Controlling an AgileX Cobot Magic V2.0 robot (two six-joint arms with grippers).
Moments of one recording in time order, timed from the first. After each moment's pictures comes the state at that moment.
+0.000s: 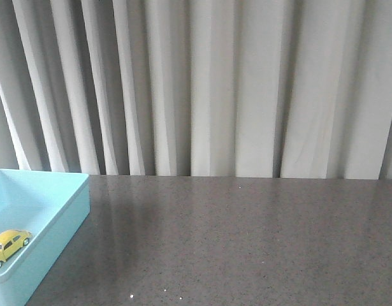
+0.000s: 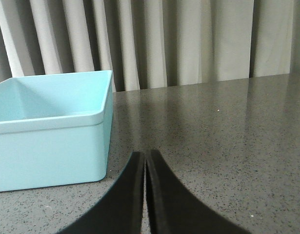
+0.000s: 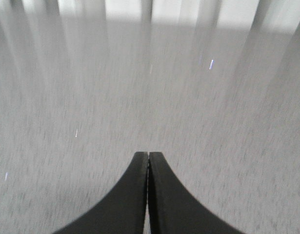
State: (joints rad) left arm -0.15 -0.01 0.02 -0.10 0.08 0.07; right arm -0.03 0.41 -0.38 0.03 0.36 -0.06
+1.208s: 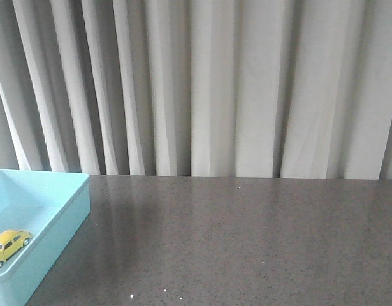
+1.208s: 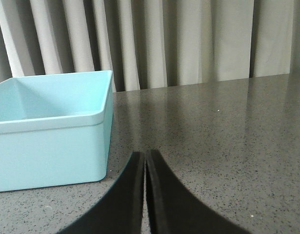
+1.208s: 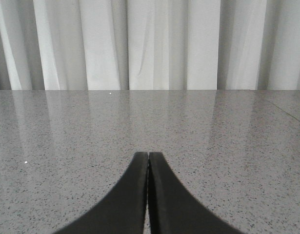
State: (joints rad) left arm -0.15 -0.01 0.02 -0.10 0.07 0.07; right arm -0.08 -0.01 0.03 0.06 0.08 -0.06
